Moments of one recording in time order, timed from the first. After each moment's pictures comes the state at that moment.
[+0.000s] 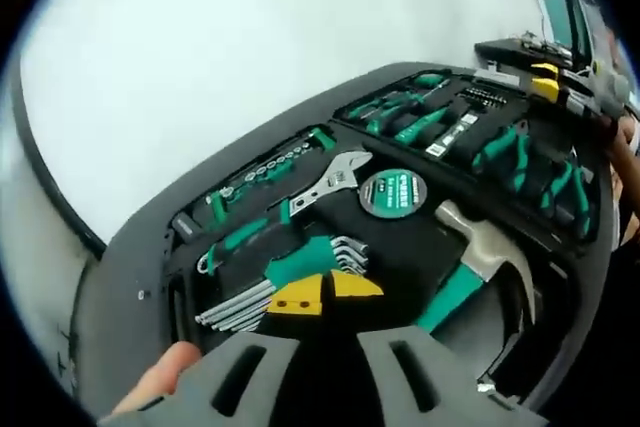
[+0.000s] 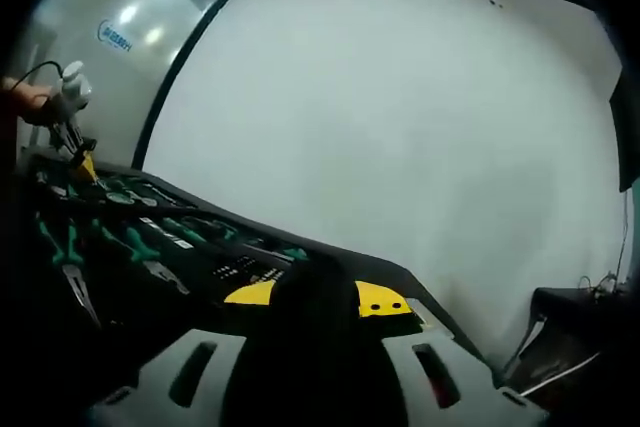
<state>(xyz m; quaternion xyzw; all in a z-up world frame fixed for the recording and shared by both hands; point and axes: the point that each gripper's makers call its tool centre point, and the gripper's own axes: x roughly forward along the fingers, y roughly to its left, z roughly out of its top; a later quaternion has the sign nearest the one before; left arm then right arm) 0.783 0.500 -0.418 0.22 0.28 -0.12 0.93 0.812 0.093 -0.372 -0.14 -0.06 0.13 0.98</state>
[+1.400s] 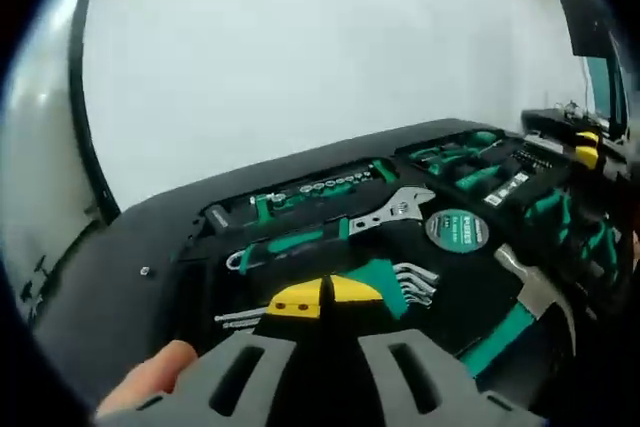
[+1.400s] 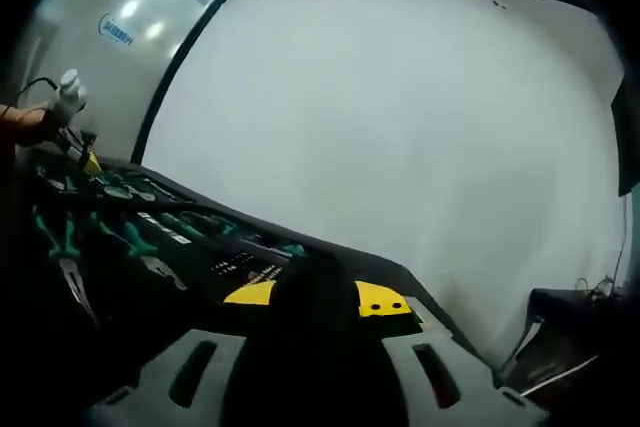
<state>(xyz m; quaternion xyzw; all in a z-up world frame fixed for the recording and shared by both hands) 0.813 0.531 -0.415 0.11 0.21 -0.05 0.97 0.811 0.091 -0.376 -0.14 -0.06 0.12 0.98</state>
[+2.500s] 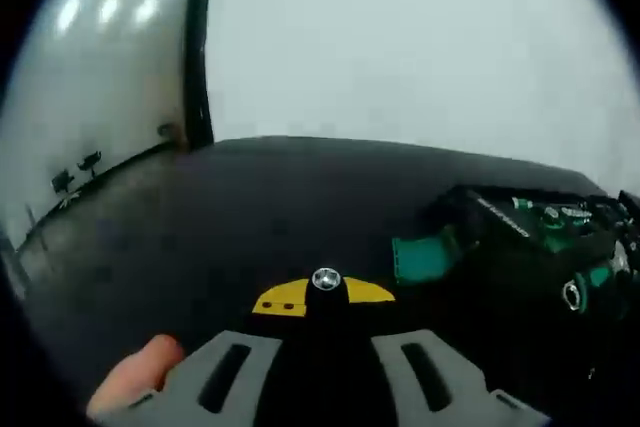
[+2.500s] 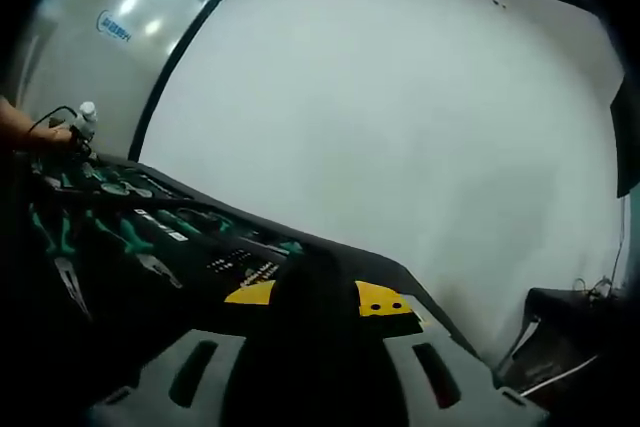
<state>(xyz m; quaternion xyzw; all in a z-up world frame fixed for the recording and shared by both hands) 0.880 0.752 -0.448 0.01 0.24 0.15 0.96 0.814 0.089 -0.377 -0.15 -0.05 0.12 0.98</state>
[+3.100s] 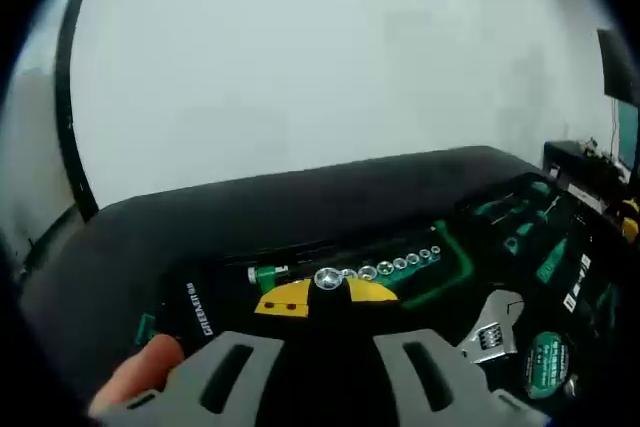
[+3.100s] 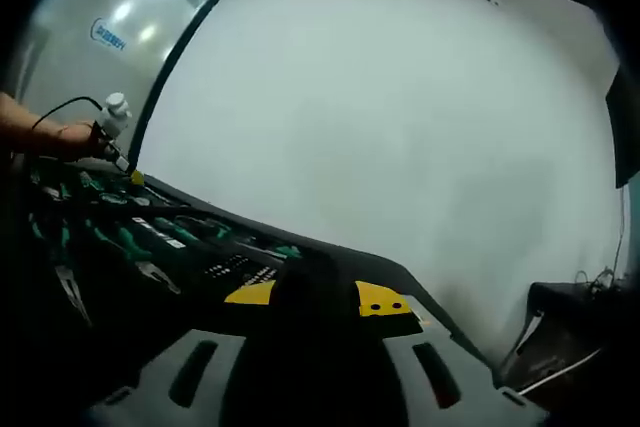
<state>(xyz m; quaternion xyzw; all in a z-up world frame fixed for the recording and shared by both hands) 0.945 0.542 -0.414 0.01 0.22 -0.05 0.97 0.813 0.086 -0.373 -0.13 -0.06 0.12 0.98</state>
